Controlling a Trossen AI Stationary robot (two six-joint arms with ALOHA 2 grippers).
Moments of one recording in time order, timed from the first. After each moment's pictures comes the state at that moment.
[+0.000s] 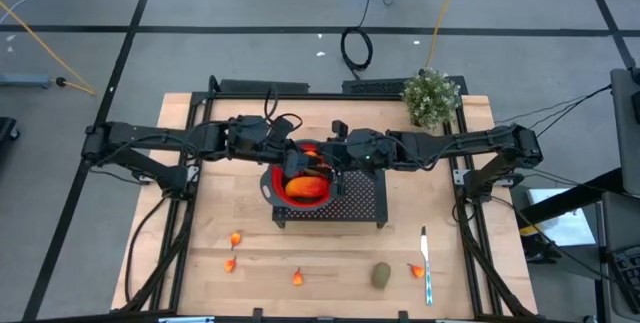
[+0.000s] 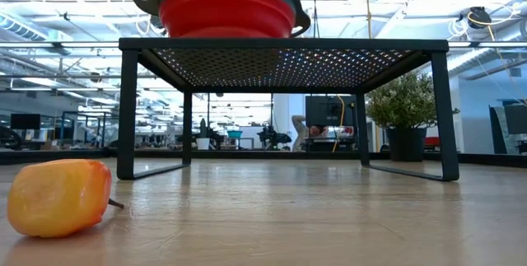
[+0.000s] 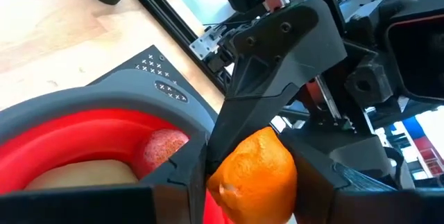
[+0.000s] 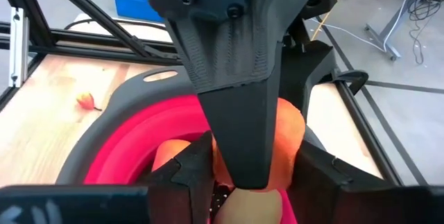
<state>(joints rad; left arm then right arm) 0.04 1.30 1.08 -0.09 0.05 -0.84 0.05 1.59 1.42 -0.24 0.13 -0.09</state>
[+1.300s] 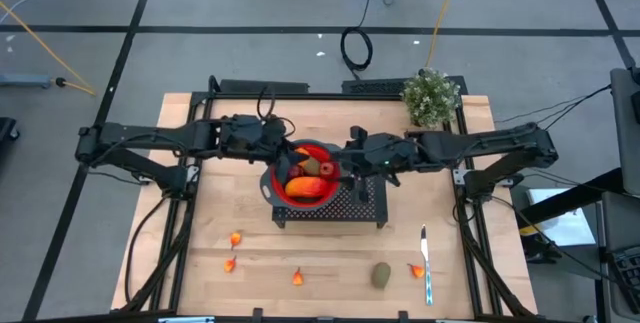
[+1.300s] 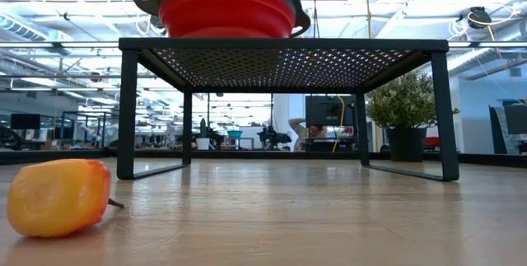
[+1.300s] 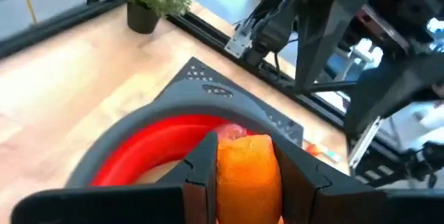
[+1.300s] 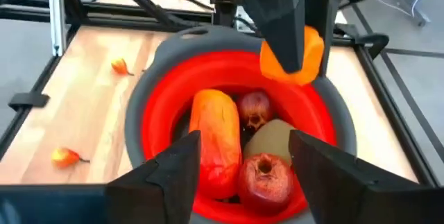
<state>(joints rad) 0.04 1.23 1.08 -0.25 -0.04 -0.52 0.11 1.46 1.42 -0.50 0.13 -0.01</state>
